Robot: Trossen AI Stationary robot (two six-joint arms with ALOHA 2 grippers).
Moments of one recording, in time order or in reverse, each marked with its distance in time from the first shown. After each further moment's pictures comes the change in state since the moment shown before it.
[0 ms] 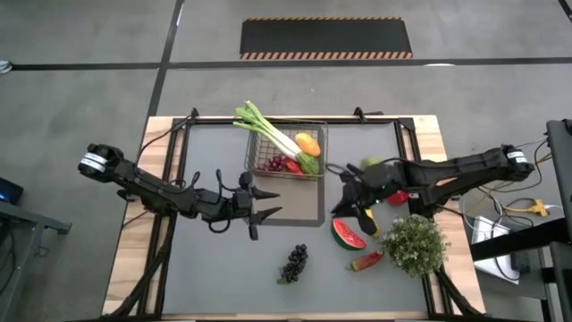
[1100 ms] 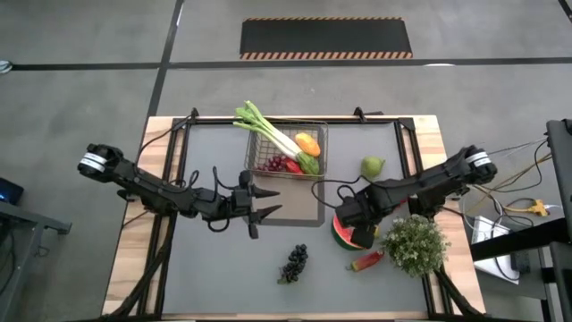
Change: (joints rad) left arm 0.003 -0.005 0.000 0.044 0.000 -0.010; right arm 0.180 0.435 0.384 -1.011 0.172 0.568
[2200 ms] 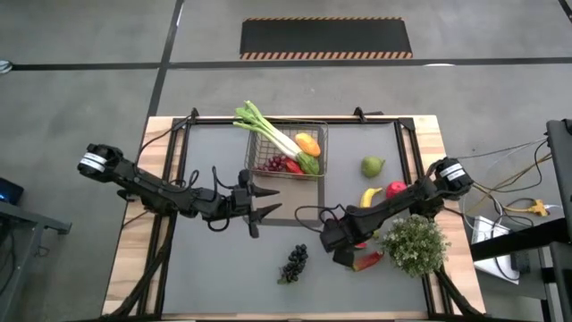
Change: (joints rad) left arm 0.004 0.000 -0.001 0.008 -0.017 0.003; right arm 0.095 0.250 -0.107 0.440 0.068 0.018
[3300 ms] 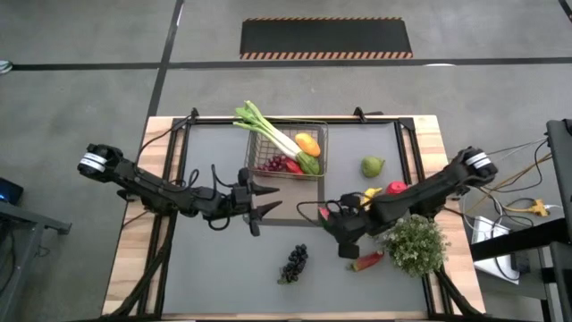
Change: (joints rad) left arm 0.008 0.002 0.000 0.018 -0.009 0.000; right arm 0.004 -0.251 -0.037 0.103 0.187 -0.263
